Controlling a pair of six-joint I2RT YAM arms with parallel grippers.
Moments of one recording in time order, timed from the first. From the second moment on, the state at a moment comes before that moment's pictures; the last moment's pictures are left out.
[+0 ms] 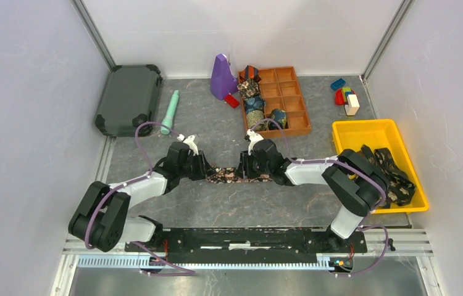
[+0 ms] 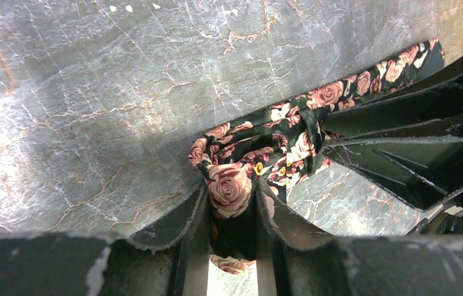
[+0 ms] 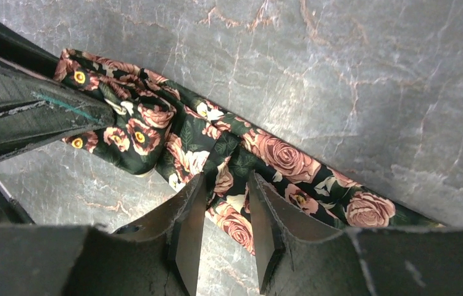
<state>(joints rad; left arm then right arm) -0.42 1.31 0.44 0.15 0.29 -0.56 0.78 1.71 0.74 0.29 -0.15 0.52</state>
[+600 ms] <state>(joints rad) -0.55 1.29 0.55 -0.07 0.11 -0.51 0.83 1.66 0.77 0.16 -0.10 0.53</state>
